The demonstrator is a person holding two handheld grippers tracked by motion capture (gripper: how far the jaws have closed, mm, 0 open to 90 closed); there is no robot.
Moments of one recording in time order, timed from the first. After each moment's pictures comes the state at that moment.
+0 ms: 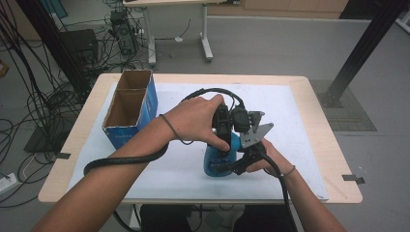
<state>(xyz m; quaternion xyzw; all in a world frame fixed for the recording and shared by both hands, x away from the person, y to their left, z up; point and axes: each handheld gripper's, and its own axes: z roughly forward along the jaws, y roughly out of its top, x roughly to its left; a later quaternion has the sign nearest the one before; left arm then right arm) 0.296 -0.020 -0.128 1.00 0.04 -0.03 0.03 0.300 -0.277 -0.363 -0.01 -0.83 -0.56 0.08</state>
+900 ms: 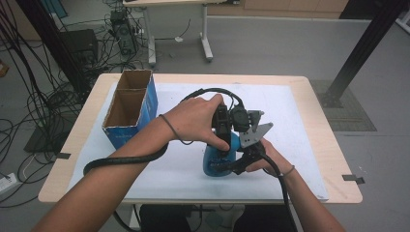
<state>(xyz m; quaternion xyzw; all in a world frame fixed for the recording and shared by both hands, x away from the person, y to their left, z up) 0.295 -0.018 -0.128 1.00 0.05 -0.03 0.03 0.301 -0.276 -0.365 -0.01 -0.83 -0.56 0.08</state>
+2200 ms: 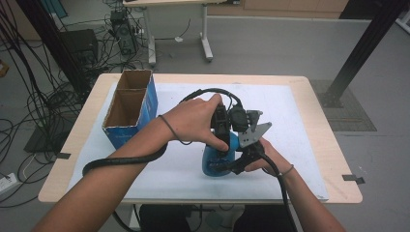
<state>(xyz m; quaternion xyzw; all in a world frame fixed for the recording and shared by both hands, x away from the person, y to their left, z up) 0.293 -0.015 -0.128 1.00 0.05 -0.02 0.03 0.303 -0.273 -0.365 -0.01 -0.83 -0.56 0.08</state>
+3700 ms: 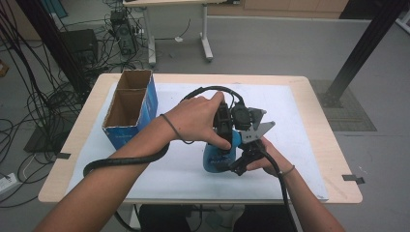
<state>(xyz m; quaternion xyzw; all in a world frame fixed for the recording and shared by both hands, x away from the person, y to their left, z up) 0.285 -0.023 -0.120 1.00 0.07 0.00 0.02 0.296 -0.282 -0.377 -0.06 -0.81 -0.58 0.07</state>
